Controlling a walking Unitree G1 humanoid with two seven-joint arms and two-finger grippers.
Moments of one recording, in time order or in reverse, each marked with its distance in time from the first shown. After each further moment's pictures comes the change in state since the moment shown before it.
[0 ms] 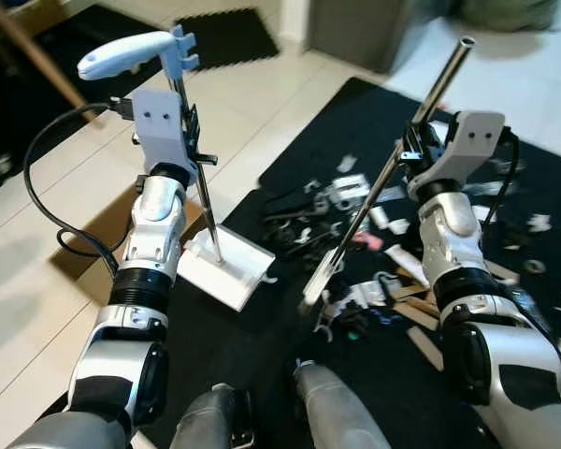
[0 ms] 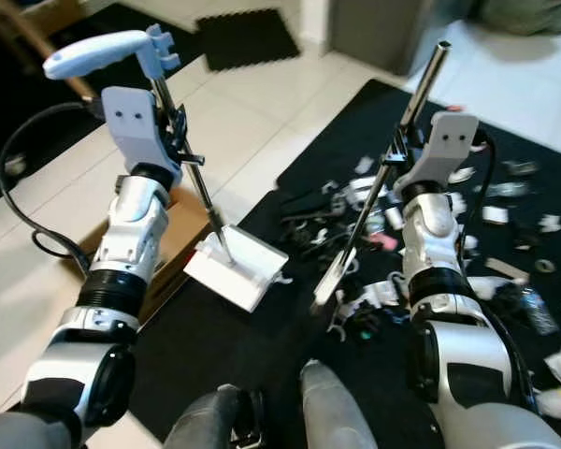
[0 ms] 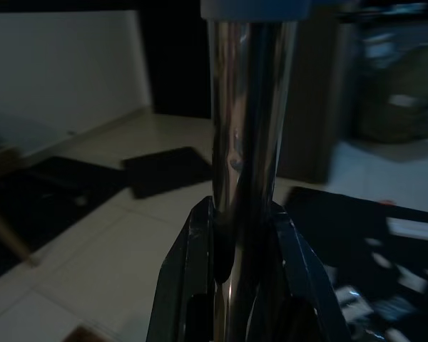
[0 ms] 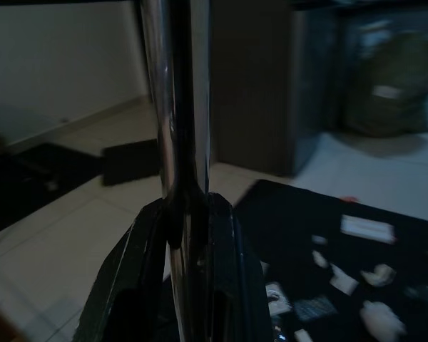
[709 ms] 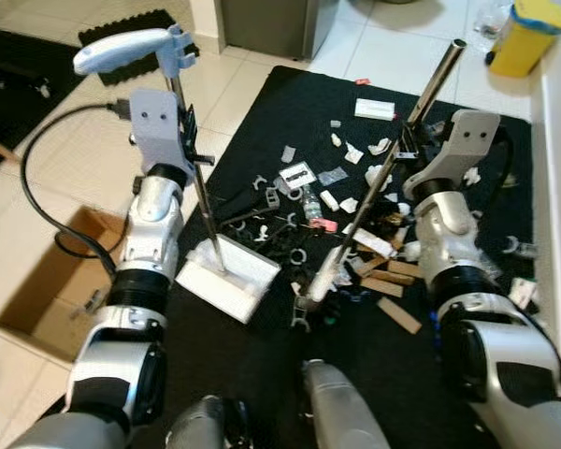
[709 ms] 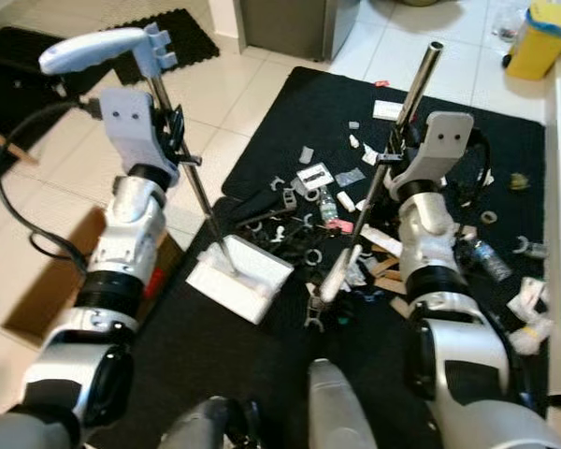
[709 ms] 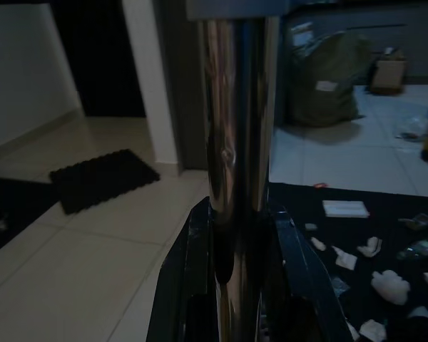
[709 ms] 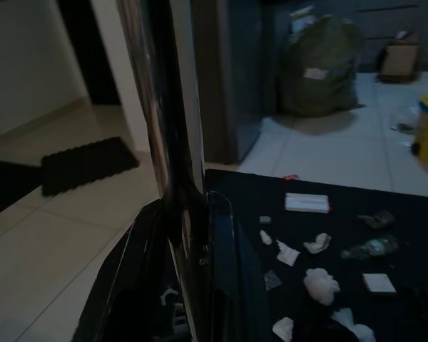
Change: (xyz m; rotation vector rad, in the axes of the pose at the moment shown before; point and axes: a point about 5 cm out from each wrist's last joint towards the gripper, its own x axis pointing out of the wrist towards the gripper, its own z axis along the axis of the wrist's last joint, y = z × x) left arm -0.002 0.002 -0.002 -0.013 0.007 0.013; right arm 0.000 0.004 -0.003 0.004 0.012 0.012
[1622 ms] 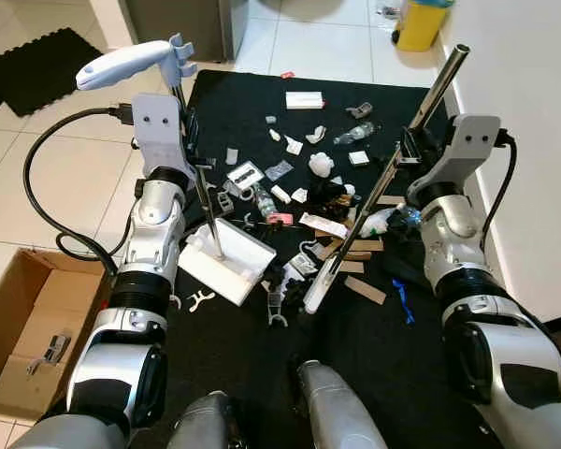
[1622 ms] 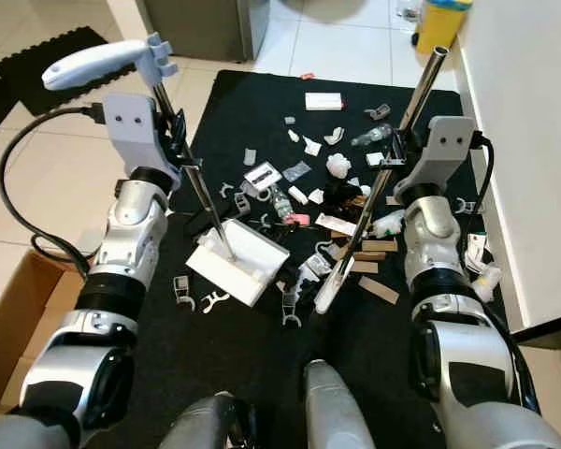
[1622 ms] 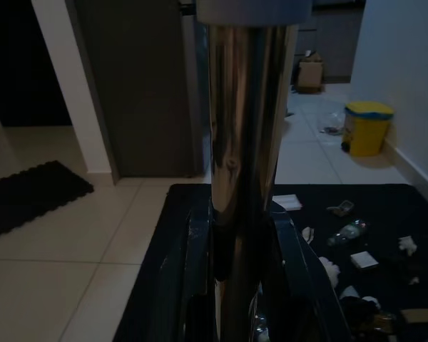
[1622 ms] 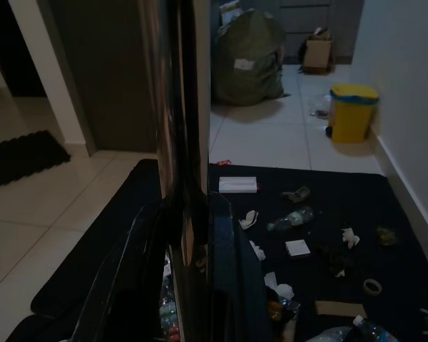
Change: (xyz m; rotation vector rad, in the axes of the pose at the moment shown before) left arm -0.002 0.000 -0.003 0.009 0.010 0.011; right arm -0.004 -0.010 -0.005 -0.025 0.050 0.024
